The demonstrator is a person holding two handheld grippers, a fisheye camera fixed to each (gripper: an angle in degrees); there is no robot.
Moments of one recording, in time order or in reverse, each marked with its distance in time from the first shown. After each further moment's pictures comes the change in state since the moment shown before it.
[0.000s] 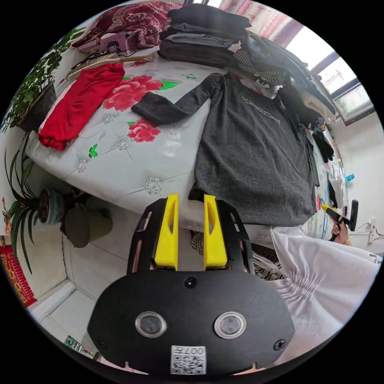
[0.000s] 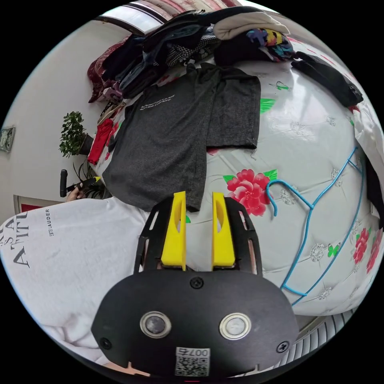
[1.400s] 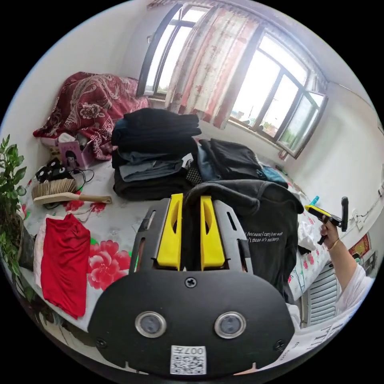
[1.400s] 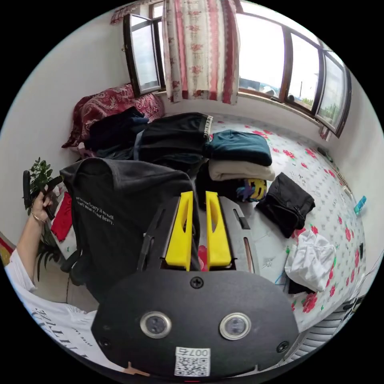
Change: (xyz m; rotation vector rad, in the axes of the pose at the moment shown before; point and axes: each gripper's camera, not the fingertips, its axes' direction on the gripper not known) left arm -0.002 -0.262 -0.137 0.559 0.217 0.223; right arm -0.157 -0.234 -0.148 0.463 0.440 -0.029
